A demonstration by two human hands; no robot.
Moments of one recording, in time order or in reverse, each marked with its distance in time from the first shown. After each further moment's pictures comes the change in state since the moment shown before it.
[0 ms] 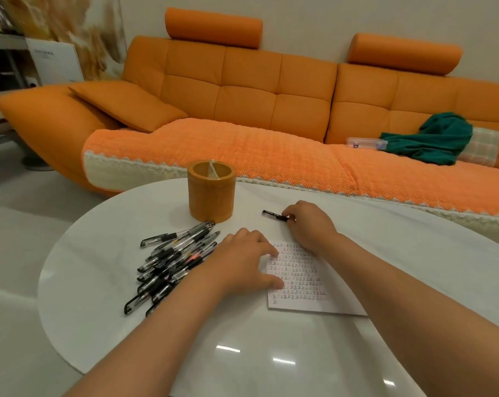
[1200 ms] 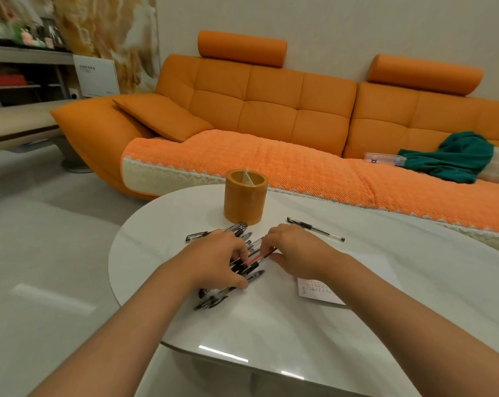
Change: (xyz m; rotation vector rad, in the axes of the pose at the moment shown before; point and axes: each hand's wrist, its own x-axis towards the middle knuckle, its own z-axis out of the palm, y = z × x) left_hand -0.090 -0.051 -0.056 -0.008 0.024 -0.142; right_hand -0.070 -0.106 -0.031 -0.082 -0.194 -0.558
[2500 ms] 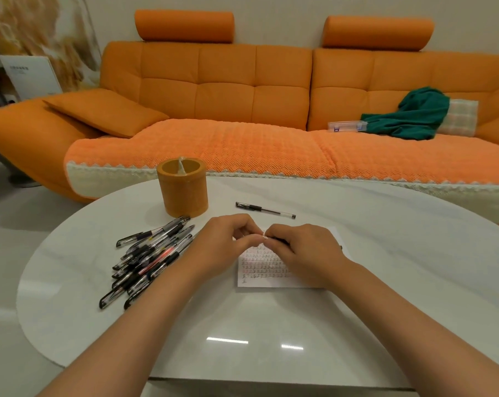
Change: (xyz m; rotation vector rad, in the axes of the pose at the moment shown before) left_hand 0.075 0.092 0.054 -0.462 0.203 0.175; right_hand -0.100 0.062 0.015 0.133 0.258 0.329
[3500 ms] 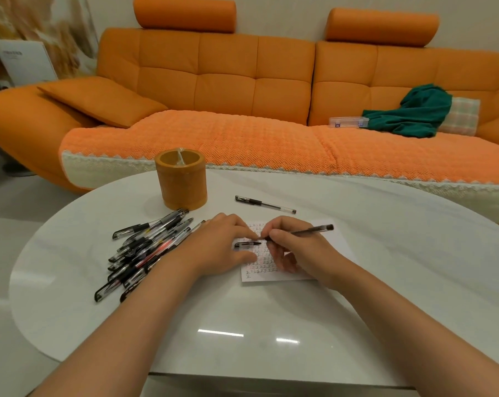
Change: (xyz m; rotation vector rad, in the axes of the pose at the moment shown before) left_hand 0.008 -0.029 0.001 0.469 -0.261 0.025; right_hand -0.003 -0.005 0.005 1.162 -0.149 0.273
